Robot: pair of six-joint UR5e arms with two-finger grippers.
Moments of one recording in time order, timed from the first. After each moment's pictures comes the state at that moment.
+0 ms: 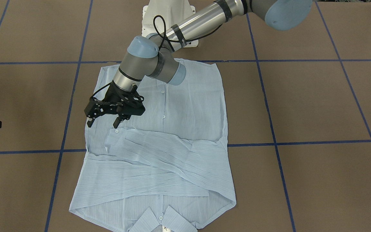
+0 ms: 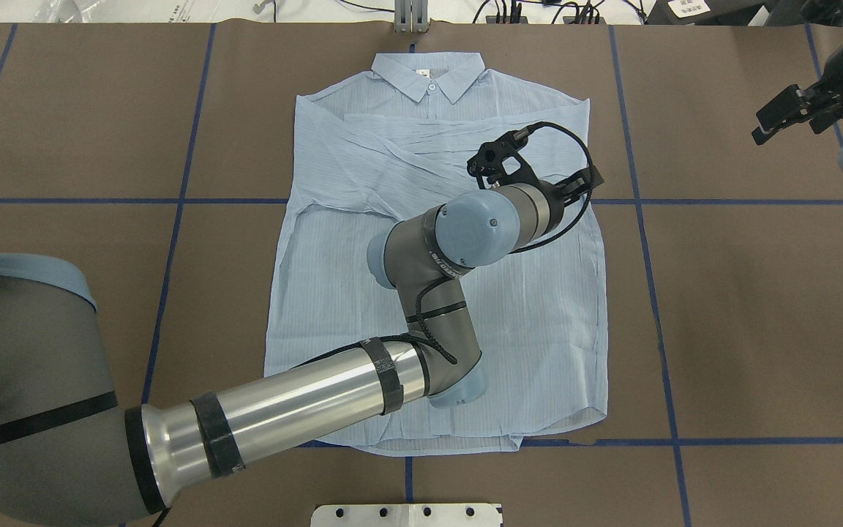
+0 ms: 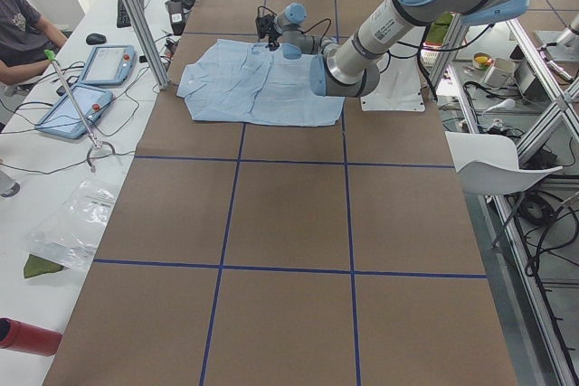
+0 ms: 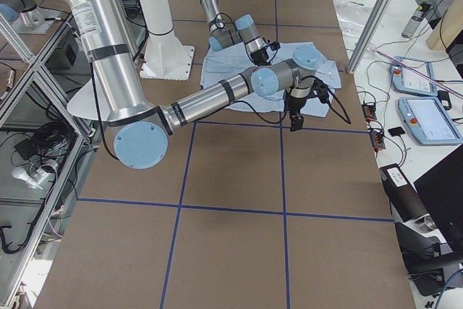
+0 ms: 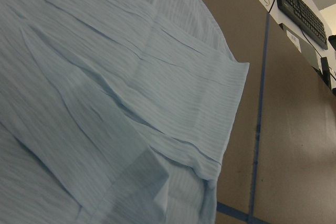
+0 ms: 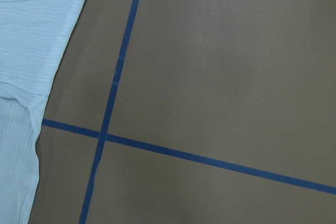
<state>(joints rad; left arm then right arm) -0.42 -2.82 -0.77 -2.64 -1.46 -1.75 1.23 -1.26 1.71 -1.64 2.30 0.28</state>
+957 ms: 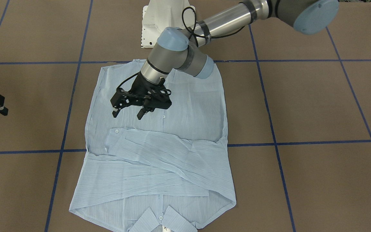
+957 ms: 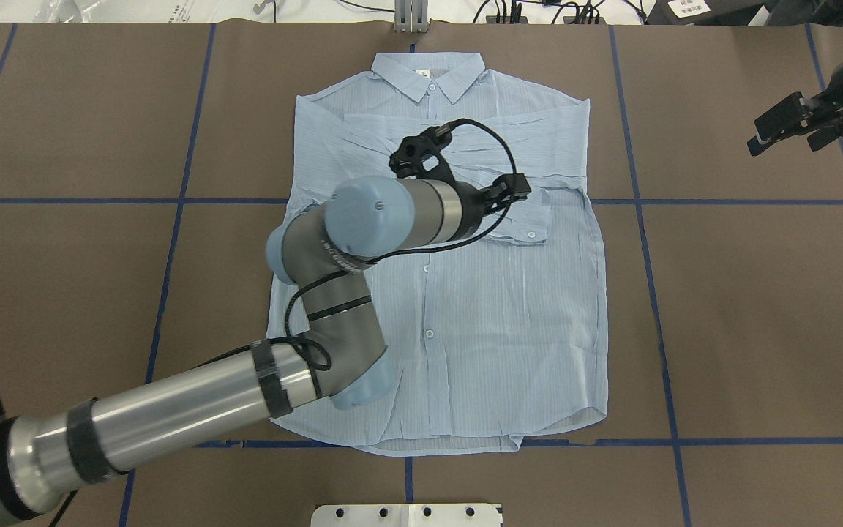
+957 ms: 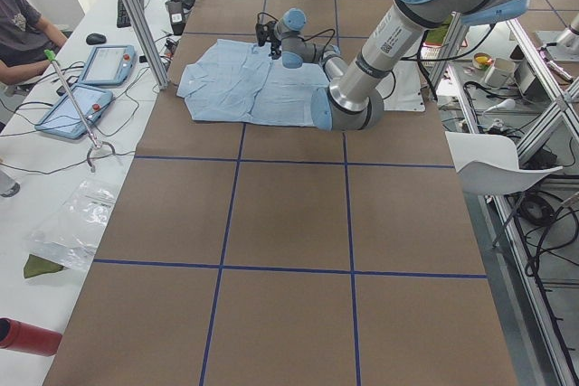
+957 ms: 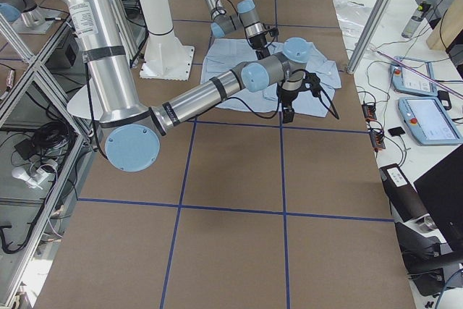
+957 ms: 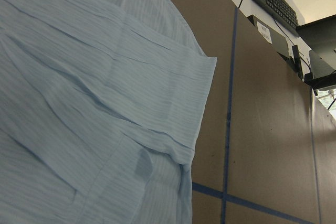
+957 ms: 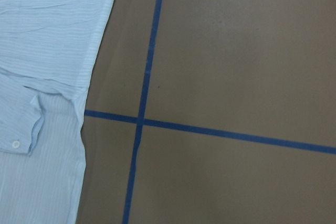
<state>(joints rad) -0.48 -2.45 -1.29 -2.41 -1.62 -1.69 1.19 -1.35 1.88 -1.63 2.34 0.47</state>
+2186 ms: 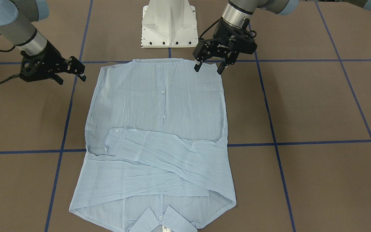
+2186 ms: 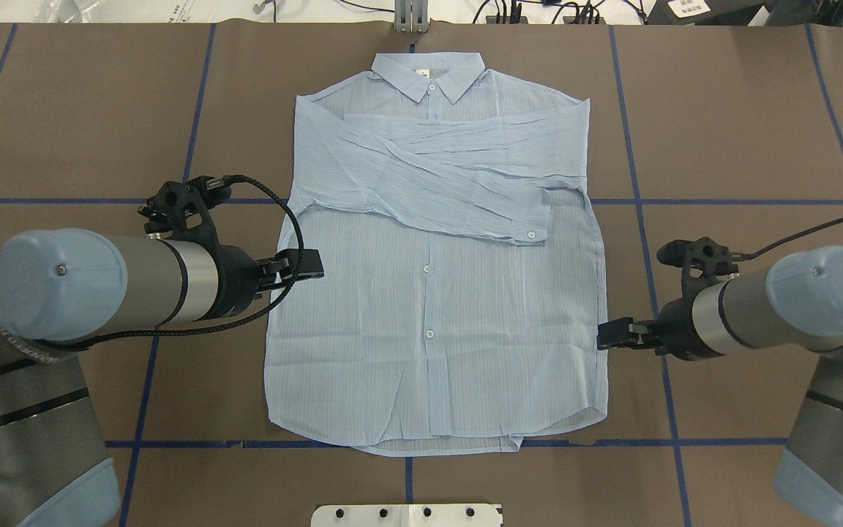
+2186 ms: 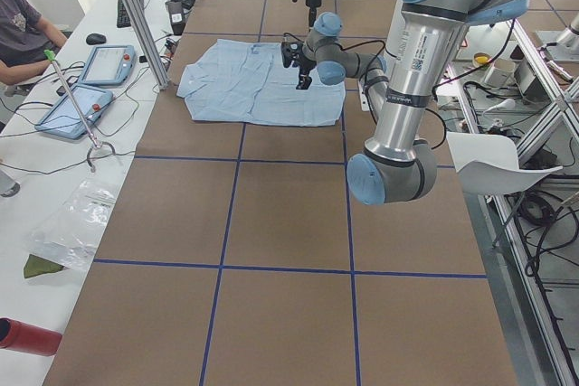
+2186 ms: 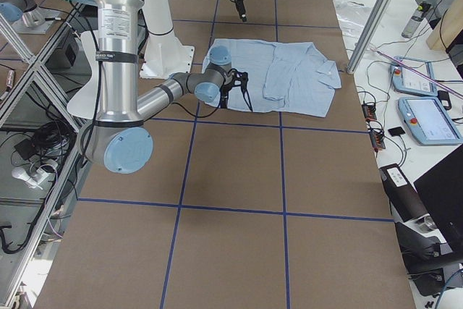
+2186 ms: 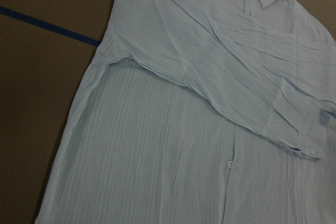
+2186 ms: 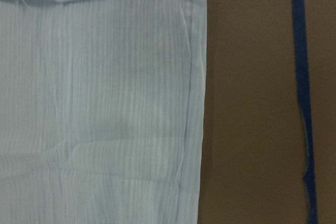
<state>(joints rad) -0.47 -1.89 -2.09 -1.88 -1.67 -1.56 0.49 -1.59 2.02 -1.07 1.92 1.34</state>
